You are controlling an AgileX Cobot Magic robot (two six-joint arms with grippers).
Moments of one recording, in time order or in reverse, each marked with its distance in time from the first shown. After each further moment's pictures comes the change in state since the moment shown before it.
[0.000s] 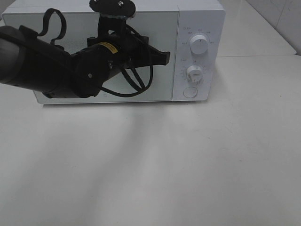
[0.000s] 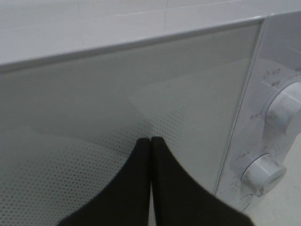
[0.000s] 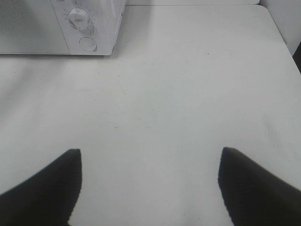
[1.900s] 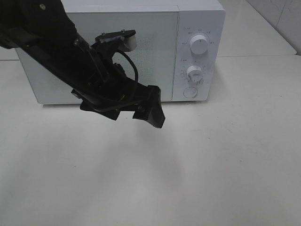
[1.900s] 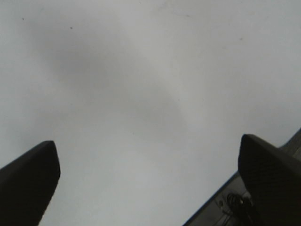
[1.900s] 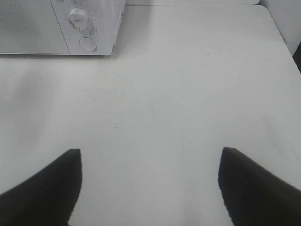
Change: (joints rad) left arm 0.034 -0.242 -0.029 -0.048 1.239 -0.099; right arm 0.000 0.000 0.000 0.000 0.000 0.000
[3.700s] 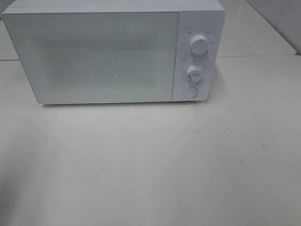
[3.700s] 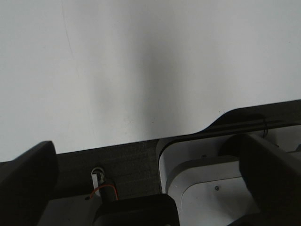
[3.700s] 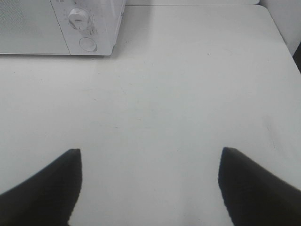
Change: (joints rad) left arm 0.582 -0.887 0.513 0.431 0.499 -0.160; right arm 0.000 0.000 0.000 0.000 0.000 0.000
